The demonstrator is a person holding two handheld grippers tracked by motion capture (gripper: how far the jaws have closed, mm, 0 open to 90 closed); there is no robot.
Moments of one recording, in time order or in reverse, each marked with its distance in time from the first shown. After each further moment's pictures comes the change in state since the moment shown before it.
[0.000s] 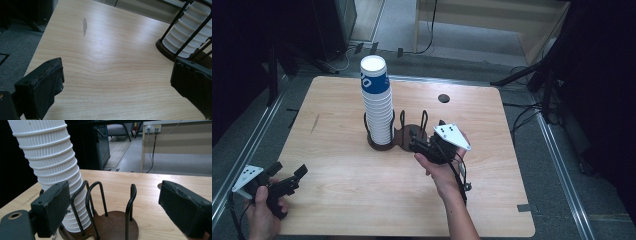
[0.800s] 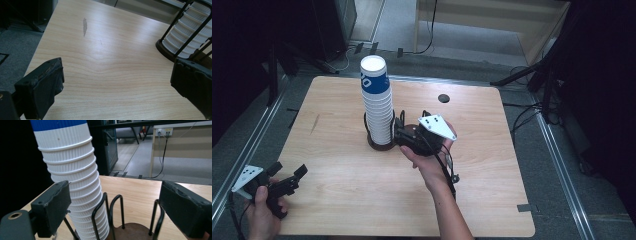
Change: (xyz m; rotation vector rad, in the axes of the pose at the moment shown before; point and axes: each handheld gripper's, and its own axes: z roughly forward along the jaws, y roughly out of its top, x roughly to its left) left arm 0.001 0.000 0.000 0.000 -0.004 -0.002; right arm 0.030 0.016 0.019 -0.011 0.057 -0.005
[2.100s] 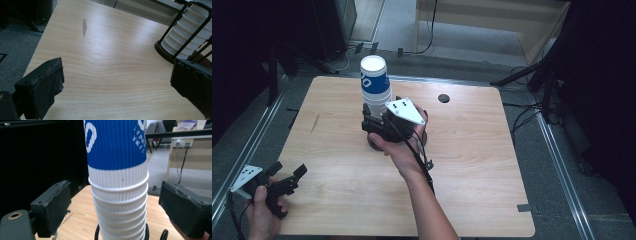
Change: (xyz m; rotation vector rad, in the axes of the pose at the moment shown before) left arm 0.001 0.000 0.000 -0.006 -0.006 -0.012; right arm 0.060 0.031 0.033 -0.059 0.089 -0.016
